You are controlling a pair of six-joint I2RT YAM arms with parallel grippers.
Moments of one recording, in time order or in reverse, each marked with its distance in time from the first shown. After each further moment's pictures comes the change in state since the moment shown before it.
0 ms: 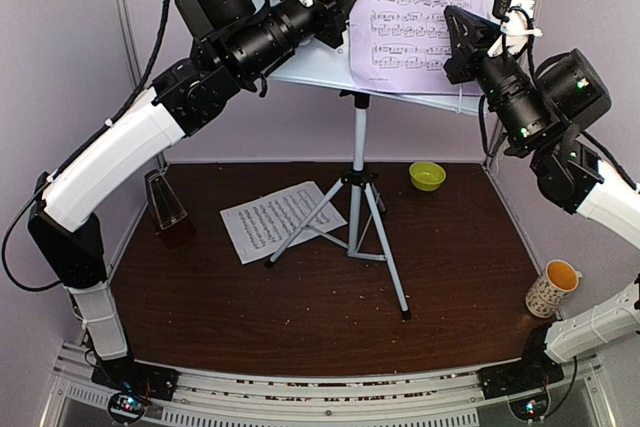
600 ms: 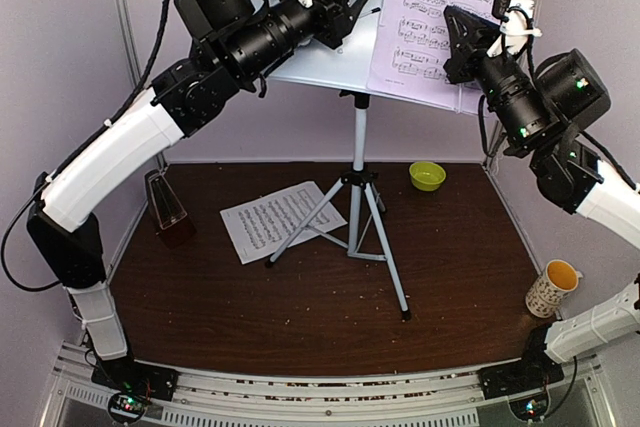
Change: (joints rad) left arm 0.000 -0.003 -0.002 0.000 -0.003 0.016; right arm 0.000 0.002 0.000 0.001 0.002 -0.001
